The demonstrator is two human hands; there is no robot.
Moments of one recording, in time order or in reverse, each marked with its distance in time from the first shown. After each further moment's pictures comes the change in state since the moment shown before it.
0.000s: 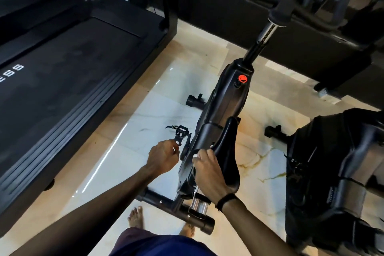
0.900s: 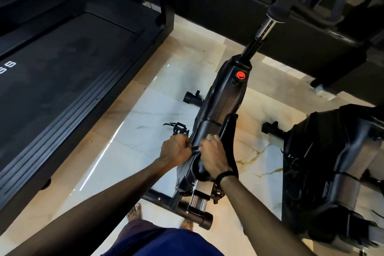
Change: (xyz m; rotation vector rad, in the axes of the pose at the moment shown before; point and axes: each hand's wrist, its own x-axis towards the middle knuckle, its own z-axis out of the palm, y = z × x) left_hand 0.006 0.042 0.005 -0.053 -0.067 0.030; right_hand 0.042 0.023 -0.012 0.034 0.001 0.172
